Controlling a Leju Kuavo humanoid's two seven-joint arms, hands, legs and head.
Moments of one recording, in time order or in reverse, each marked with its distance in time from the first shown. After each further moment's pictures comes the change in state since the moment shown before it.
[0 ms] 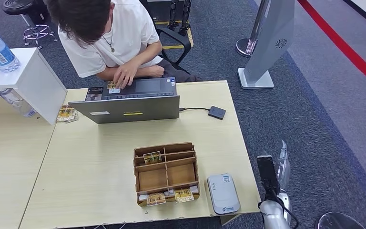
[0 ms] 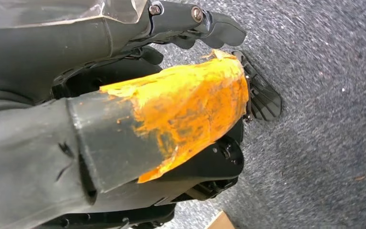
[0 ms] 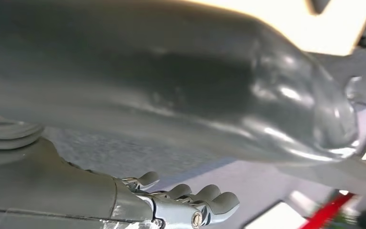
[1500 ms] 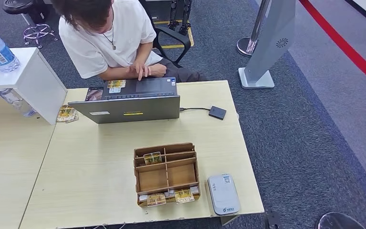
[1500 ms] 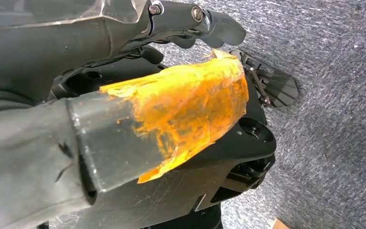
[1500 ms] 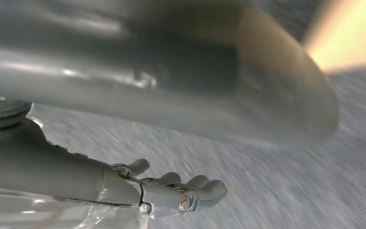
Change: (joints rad) left arm 0.015 0.025 -0.169 0.000 -0.171 -0.098 0.121; right arm 0.011 -0.093 -0.230 0.694 -0.062 0.225 0.457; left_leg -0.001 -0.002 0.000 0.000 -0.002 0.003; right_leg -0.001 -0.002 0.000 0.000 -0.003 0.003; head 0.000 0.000
